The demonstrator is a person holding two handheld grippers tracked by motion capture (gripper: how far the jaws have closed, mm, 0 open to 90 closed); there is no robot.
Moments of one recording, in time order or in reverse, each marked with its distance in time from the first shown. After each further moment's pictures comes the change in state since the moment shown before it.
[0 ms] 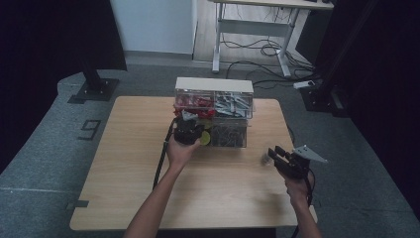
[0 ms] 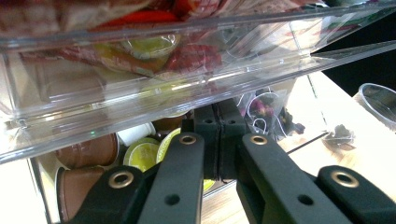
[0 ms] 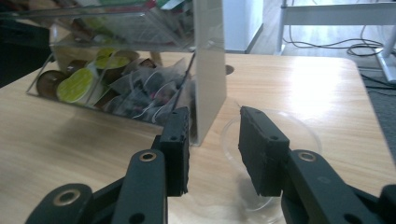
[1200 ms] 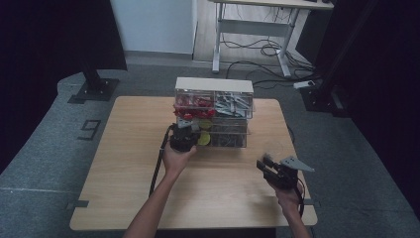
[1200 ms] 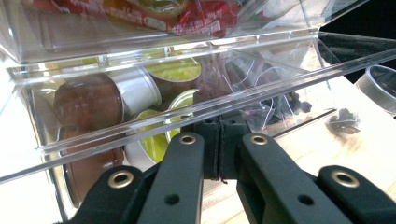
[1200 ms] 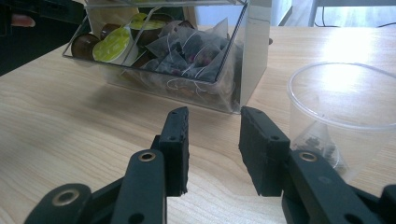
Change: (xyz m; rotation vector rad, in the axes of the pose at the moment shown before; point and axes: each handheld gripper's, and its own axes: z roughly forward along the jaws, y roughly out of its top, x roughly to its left) left arm 0.009 -0.026 -0.002 0.011 -0.012 -0.022; right arm 0.025 -0.033 0.006 0.059 0.091 -0.014
